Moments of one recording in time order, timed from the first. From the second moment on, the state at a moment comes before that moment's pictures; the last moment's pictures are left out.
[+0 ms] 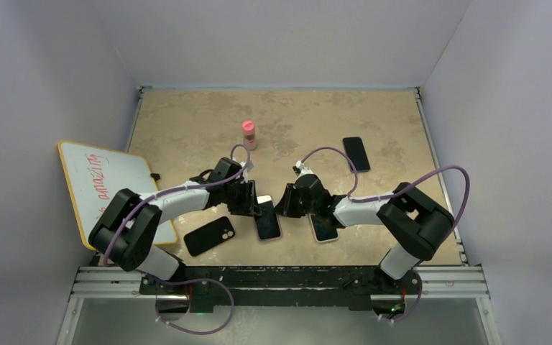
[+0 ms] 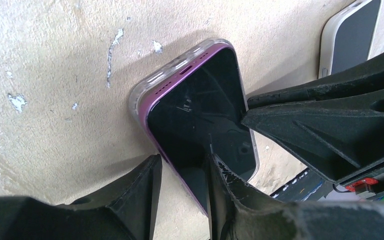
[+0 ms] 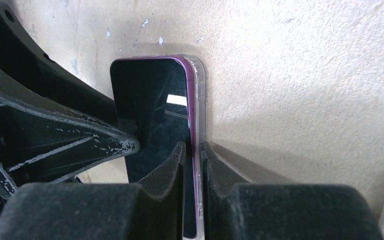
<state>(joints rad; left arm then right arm) -0.55 1.49 0.68 -0.21 0.34 -0.59 0.84 1.62 0.61 0.31 -0.09 0.87</state>
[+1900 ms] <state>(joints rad) -0.51 1.39 0.48 -0.06 0.52 -0.70 0.76 1.77 0.38 1.05 -0.43 1.23</state>
